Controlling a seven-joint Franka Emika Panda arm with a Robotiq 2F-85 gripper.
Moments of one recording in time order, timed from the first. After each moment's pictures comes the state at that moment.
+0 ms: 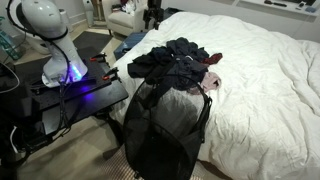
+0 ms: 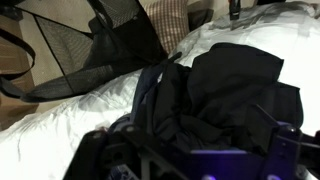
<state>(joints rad) -0.07 0.07 -0.06 -2.14 -0.39 1.86 0.02</state>
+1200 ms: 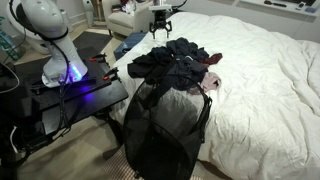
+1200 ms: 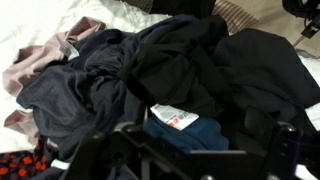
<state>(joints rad) 0.01 0.47 0.01 -1.86 -0.61 1.93 -0.48</state>
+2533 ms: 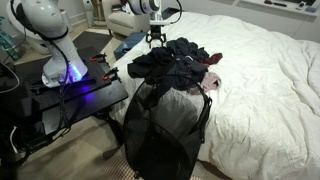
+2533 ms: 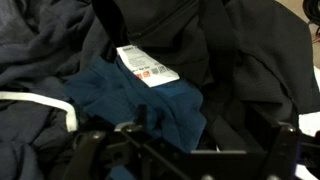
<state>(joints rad) -0.01 0.58 0.04 -1.93 -0.60 2.14 -0.72</state>
